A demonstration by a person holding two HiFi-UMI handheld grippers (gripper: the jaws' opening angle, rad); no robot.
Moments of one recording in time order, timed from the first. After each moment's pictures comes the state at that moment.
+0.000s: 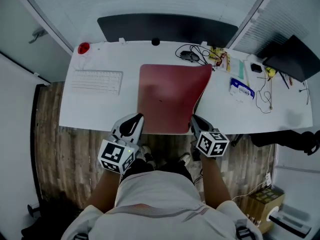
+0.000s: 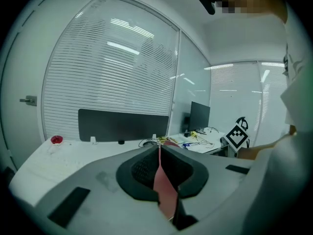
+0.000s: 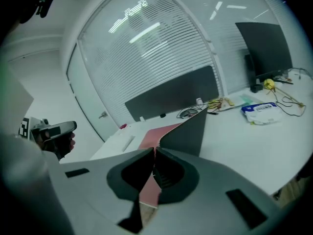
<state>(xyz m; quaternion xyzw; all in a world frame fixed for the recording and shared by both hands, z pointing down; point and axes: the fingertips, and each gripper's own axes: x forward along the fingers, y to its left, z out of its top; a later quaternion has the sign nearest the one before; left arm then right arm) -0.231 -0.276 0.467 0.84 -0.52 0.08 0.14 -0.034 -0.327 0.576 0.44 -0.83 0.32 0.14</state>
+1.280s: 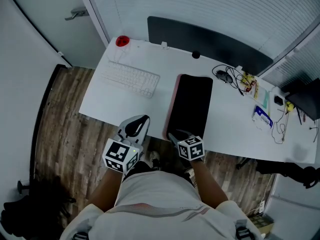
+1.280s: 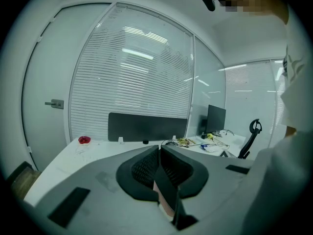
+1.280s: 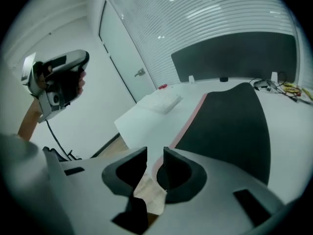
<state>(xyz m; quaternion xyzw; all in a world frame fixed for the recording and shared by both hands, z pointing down) -0.359 -0.249 0.467 0.79 -0.59 0.06 0.14 -0.253 -0.258 0.673 0.20 -0.89 0.28 0.31</state>
